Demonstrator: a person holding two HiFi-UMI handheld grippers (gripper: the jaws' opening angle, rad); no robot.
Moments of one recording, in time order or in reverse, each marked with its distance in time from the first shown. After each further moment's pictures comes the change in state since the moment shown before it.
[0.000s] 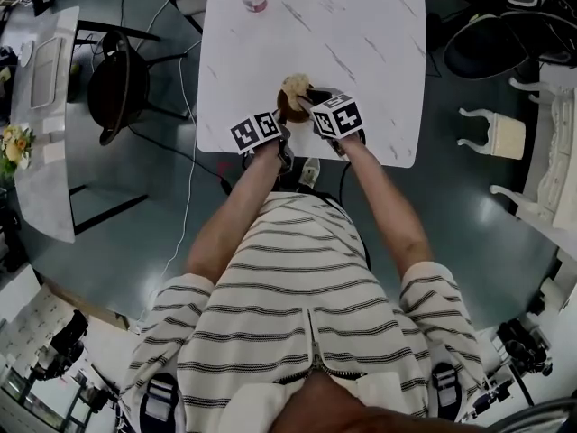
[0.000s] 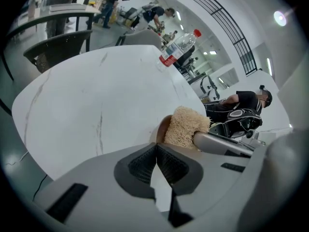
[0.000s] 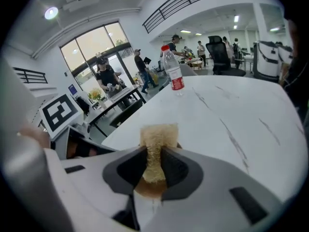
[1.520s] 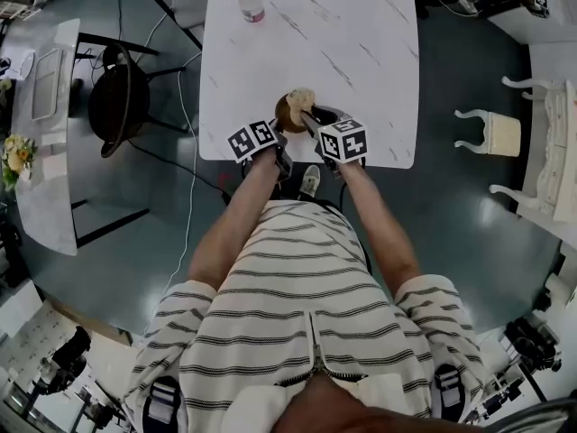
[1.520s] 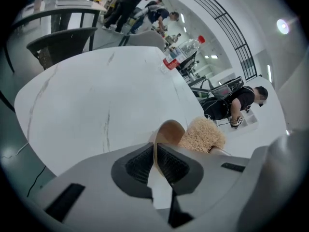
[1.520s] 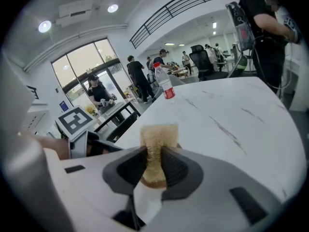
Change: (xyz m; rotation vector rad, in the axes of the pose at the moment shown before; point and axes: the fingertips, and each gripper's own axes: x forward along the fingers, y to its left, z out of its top) left arm -0.010 0.007 -0.002 -0.045 -0.008 -0.028; right arm -0.035 0.018 -0.011 0.150 -0.157 -0.068
